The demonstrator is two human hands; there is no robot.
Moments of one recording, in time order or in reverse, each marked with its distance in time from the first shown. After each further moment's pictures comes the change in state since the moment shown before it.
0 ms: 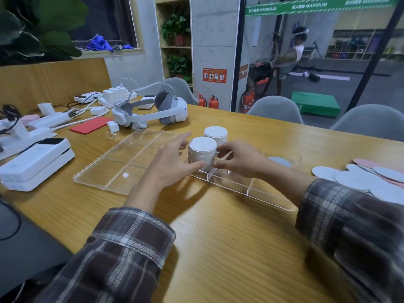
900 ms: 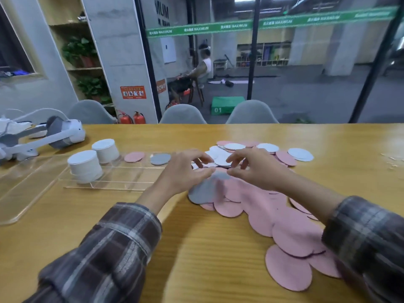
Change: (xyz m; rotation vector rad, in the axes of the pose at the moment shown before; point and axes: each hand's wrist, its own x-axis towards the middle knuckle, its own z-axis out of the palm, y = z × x) left_hand -0.057 0.235 0.197 -0.074 -0.266 0.513; right_hand -0.311 0.113 -0.151 -0.138 0.317 0.273
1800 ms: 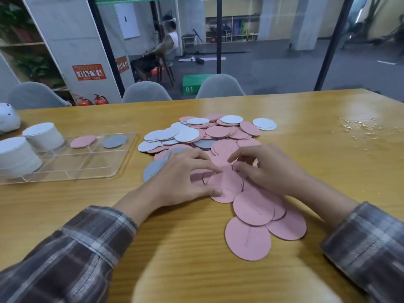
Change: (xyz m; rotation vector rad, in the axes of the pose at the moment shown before) left_hand -0.027 0.053 0.065 -0.011 -0.324 0.196; right_hand -0.088 0.069 -0.009 0.034 0.074 0.042
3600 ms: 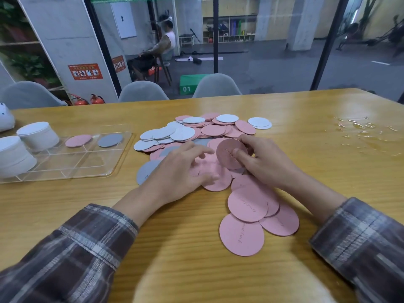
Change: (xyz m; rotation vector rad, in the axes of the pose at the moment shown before) left_hand 0.005 0.011 0.004 -0.036 0.109 -0.104; right_hand 0.003 -0.002 -0.001 0.046 0.116 0.083
